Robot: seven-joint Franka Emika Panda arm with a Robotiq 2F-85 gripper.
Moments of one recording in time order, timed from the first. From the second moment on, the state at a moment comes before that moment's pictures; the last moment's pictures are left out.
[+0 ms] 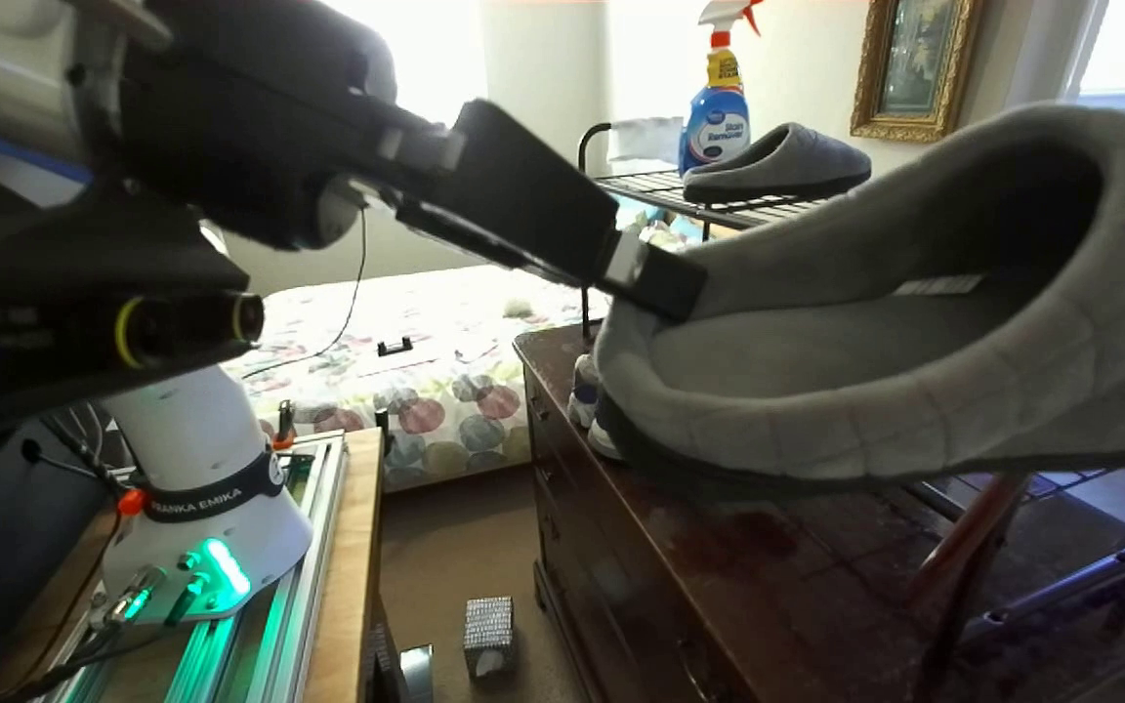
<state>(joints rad) -0.01 -0.95 -0.95 -2.74 -0.09 3.01 -1.10</state>
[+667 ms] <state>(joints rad) -0.11 -0.99 -0.60 -2.74 -0.09 2.96 -0.97</state>
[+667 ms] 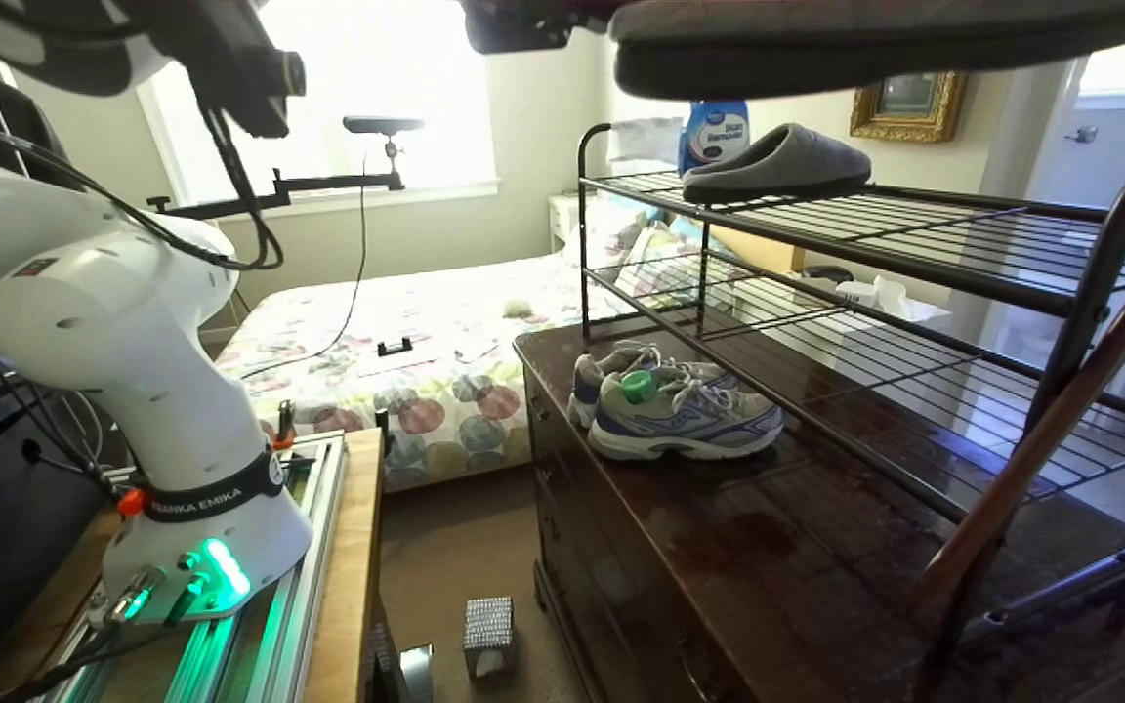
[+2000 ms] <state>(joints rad) -0.44 -0.89 0.28 -2.75 -0.09 3.02 -0.05</state>
